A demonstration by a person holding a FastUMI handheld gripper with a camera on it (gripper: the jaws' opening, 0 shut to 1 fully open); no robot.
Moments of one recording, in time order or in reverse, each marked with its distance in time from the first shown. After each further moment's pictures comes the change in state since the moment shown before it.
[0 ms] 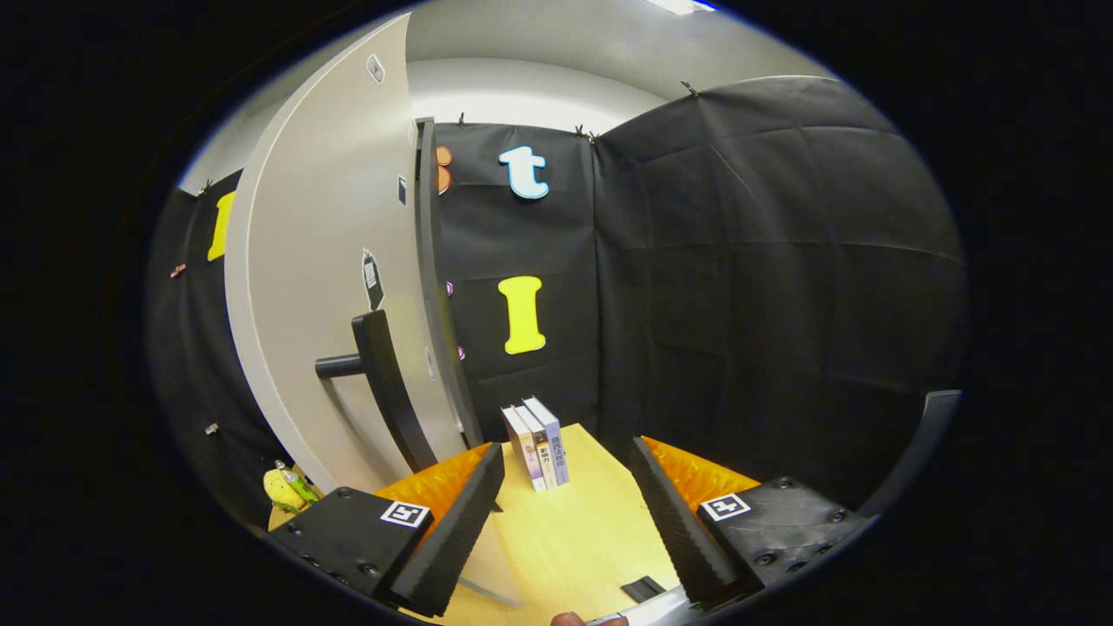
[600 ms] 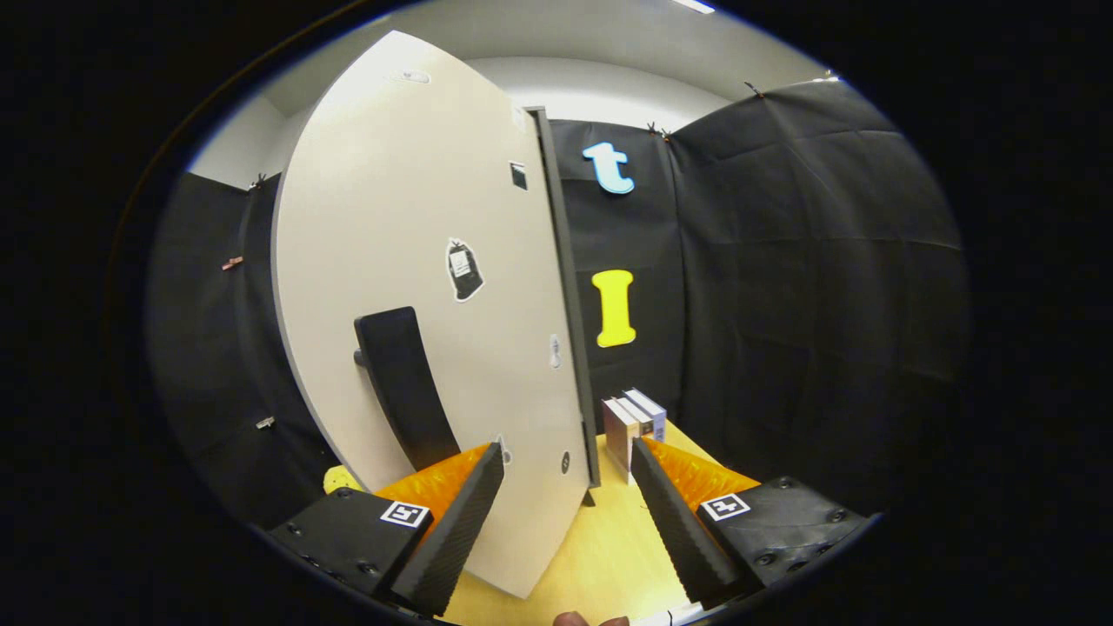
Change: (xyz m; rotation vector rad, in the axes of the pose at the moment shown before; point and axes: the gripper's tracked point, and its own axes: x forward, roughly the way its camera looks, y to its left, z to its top) arm -0.014 0.160 -0.028 -0.022 0.009 0.240
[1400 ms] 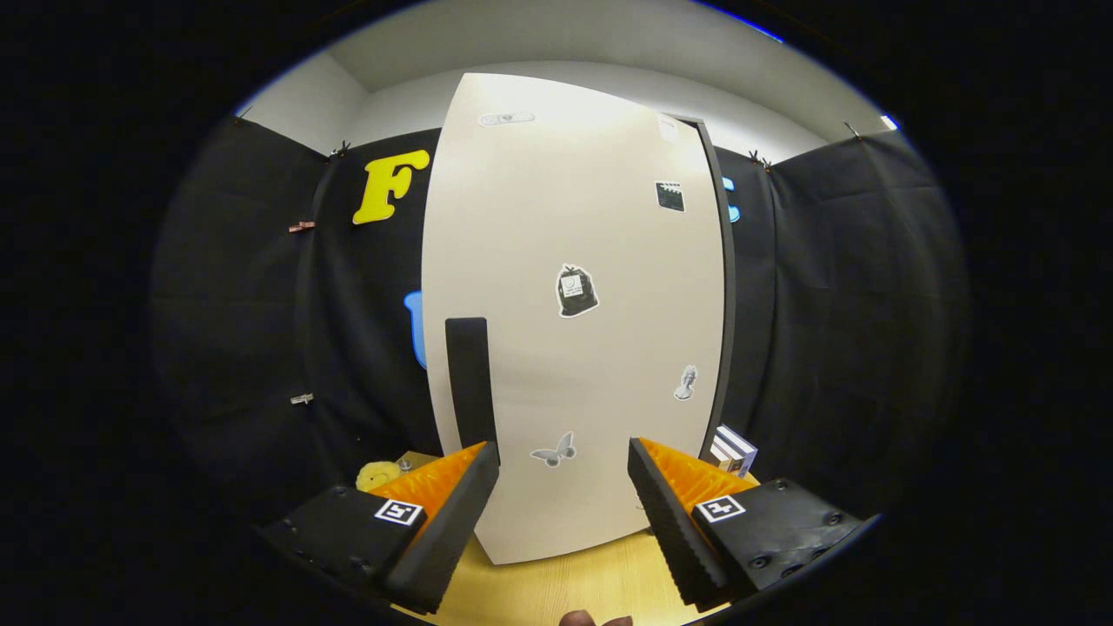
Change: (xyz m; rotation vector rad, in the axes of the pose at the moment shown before) arm 0.033 0.135 0.004 -0.126 -0.056 0.167
